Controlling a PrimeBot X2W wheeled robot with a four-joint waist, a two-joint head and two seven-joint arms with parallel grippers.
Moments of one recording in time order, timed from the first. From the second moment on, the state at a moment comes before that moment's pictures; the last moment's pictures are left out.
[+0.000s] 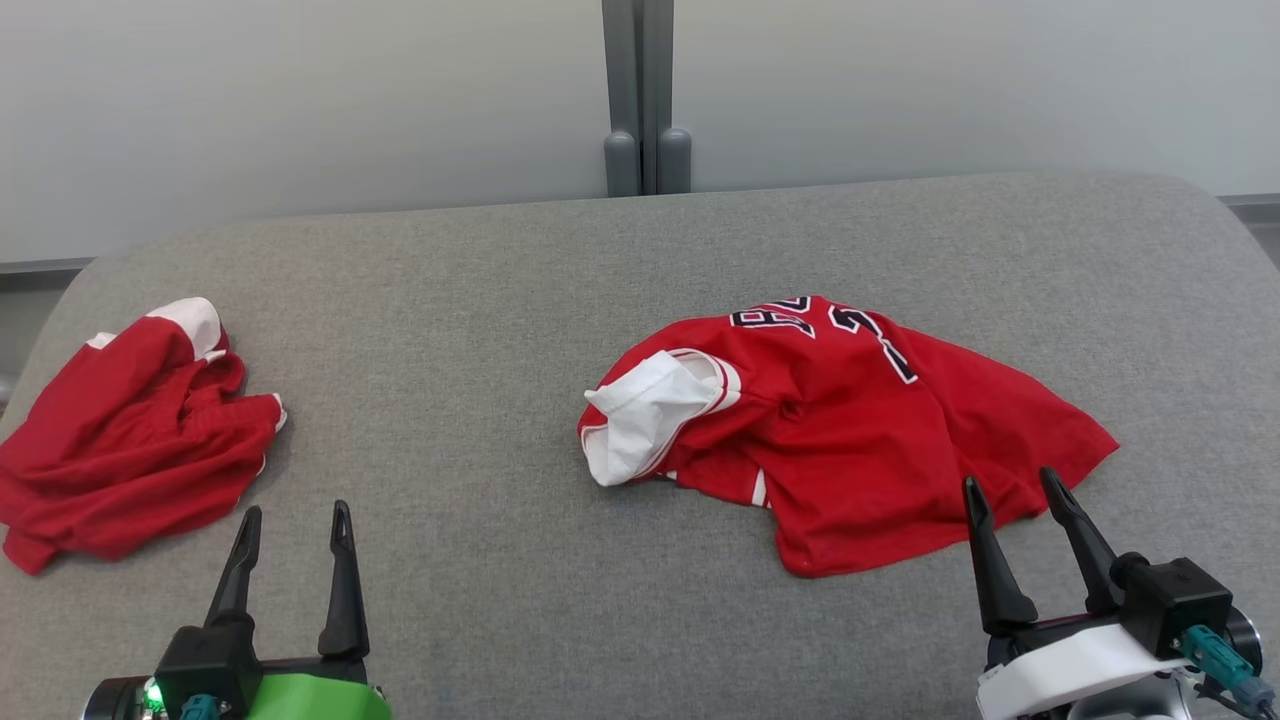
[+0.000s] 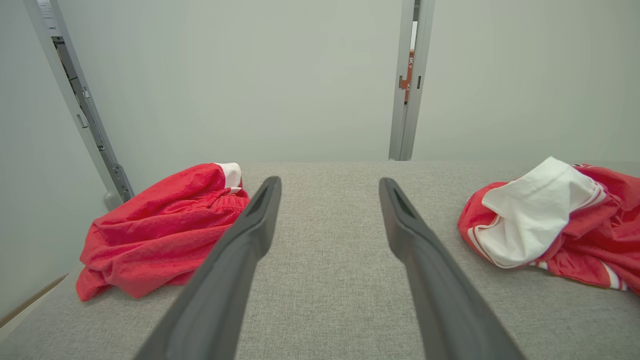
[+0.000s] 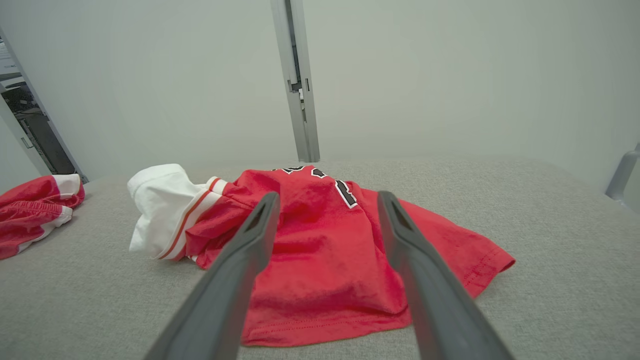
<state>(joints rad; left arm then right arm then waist) 0.06 0.05 0.01 0.11 -0.10 -0.05 -0.26 0.10 -0.08 0.03 0.03 0.17 0.13 -0.22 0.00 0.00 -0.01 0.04</state>
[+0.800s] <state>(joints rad) 0.06 0.06 0.01 0.13 -0.11 -0.05 -0.26 0.11 -0.07 0.02 0.01 0.15 0.13 -0.19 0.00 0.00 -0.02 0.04</state>
